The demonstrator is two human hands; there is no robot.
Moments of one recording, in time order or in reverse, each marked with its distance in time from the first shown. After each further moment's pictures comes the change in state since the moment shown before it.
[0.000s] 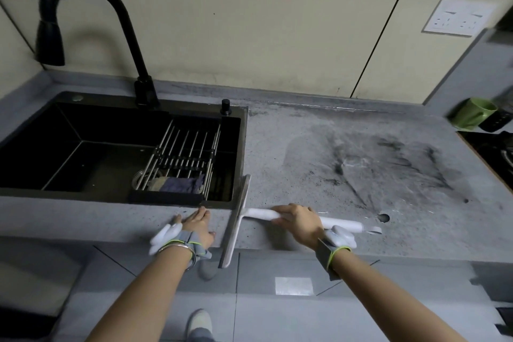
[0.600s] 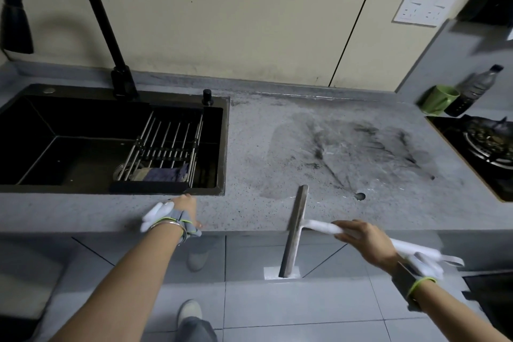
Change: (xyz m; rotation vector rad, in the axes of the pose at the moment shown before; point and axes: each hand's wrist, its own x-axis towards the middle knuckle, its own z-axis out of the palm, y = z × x) left_hand -0.009 0.006 -0.026 0.043 0.010 0.029; right_hand -0.125 0.111 -0.041 -0.021 0.080 0.261
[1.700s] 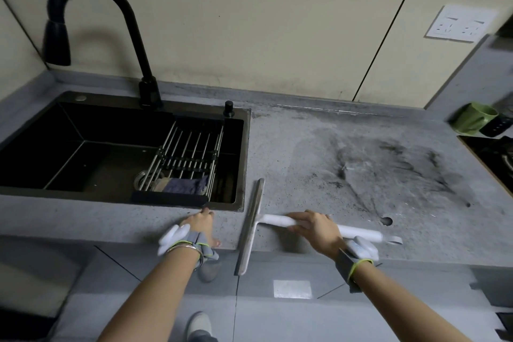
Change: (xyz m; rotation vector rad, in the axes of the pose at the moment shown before) left_hand 0.000 -0.002 0.009 -0.062 0.072 0.013; right_hand 0.078 -0.117 0.041 0.009 -0.024 -0.260
